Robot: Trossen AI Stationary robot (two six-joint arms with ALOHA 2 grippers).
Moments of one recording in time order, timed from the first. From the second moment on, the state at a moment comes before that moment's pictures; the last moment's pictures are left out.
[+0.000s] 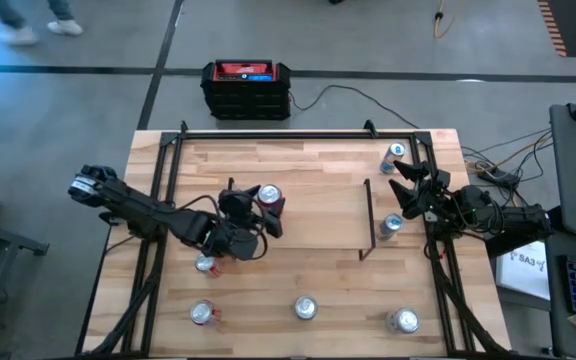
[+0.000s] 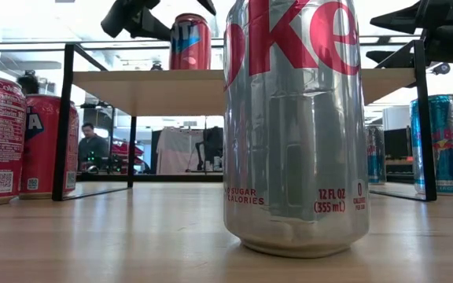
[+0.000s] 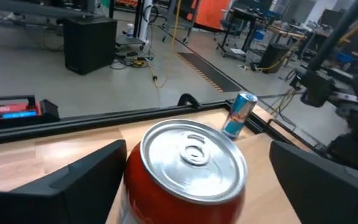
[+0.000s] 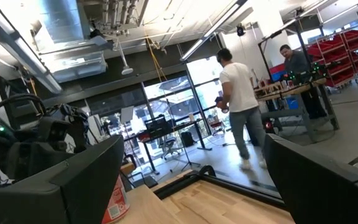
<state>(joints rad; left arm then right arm) -0.37 1.49 1.13 -0.25 -1.20 -0.90 -0.04 0.03 0.02 0.39 0.42 0.18</state>
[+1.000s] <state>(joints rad) -0.39 1.27 0.84 0.10 -0.94 -0.21 -0.04 0.03 0.02 0.39 0.42 0.18</state>
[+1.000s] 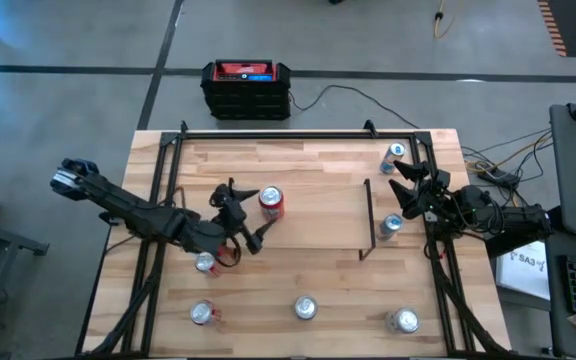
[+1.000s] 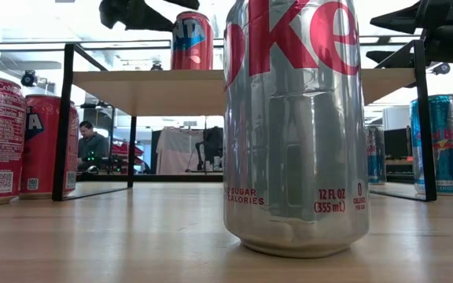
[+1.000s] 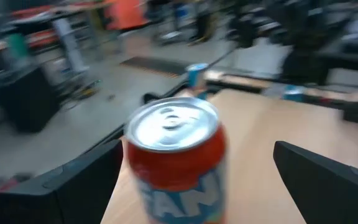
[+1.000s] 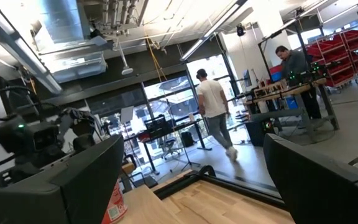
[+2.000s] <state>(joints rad) -0.03 1.19 0.59 0.54 -0.26 0.03 -0.04 0.03 0.02 0.39 0.42 0.18</state>
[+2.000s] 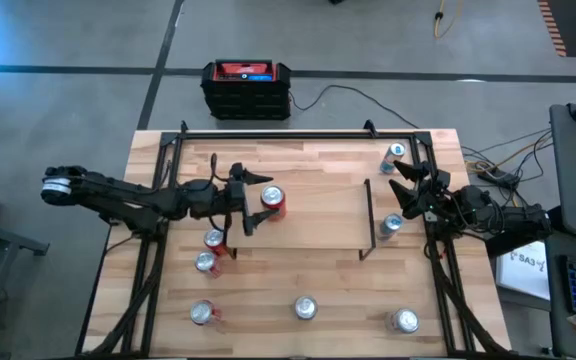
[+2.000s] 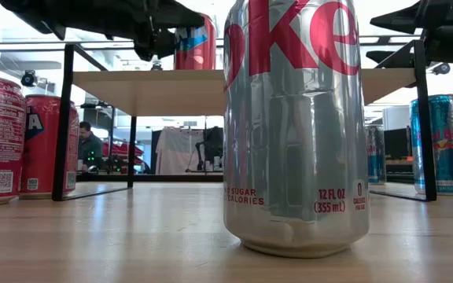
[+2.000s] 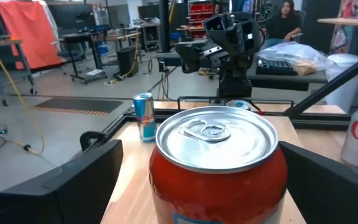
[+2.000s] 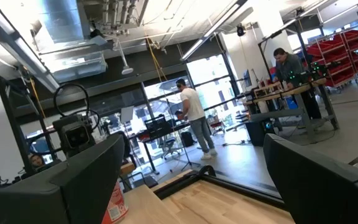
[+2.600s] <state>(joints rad) -0.02 1.27 0.63 0.54 -0.32 -0.13 -0.03 0.03 0.02 0.39 0.42 0.18</state>
